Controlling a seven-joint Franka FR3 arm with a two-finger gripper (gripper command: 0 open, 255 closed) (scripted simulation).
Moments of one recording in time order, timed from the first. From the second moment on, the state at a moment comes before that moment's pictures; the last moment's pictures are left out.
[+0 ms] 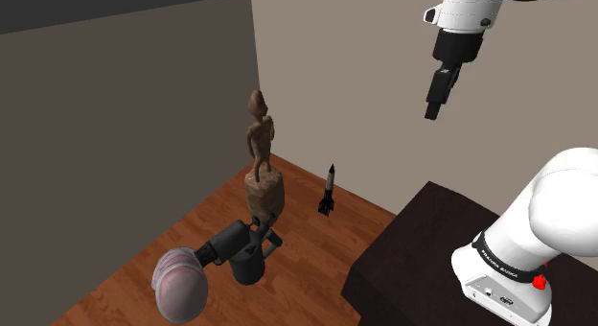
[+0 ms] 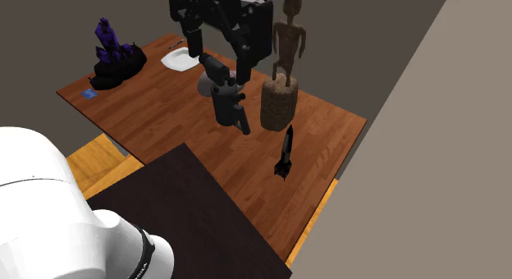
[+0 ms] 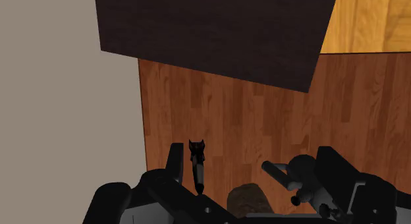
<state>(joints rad) 0.02 -0.80 0.01 -2.45 0.02 1.54 -0.15</state>
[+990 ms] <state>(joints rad) -0.02 -0.08 0.02 -2.12 0.16 1.59 0.05</state>
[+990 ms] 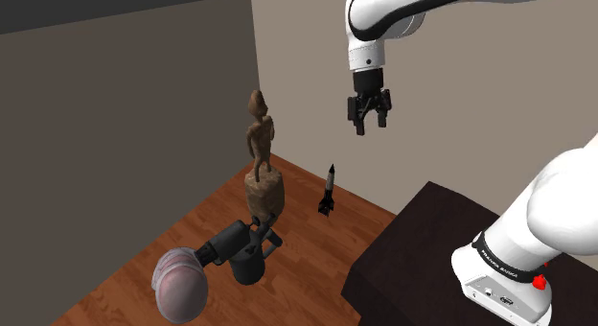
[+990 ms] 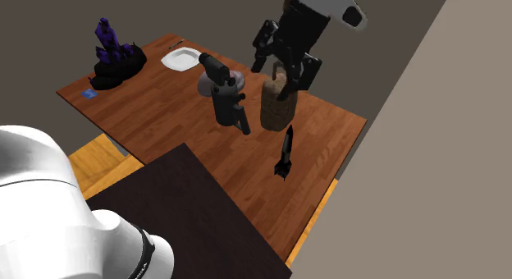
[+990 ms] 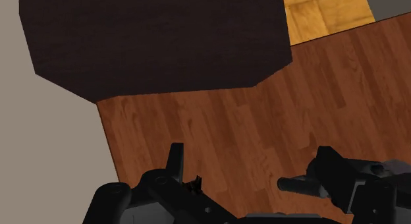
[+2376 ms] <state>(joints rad) -0.09 0.97 0.01 -1.33 0.42 1.35 0.33</state>
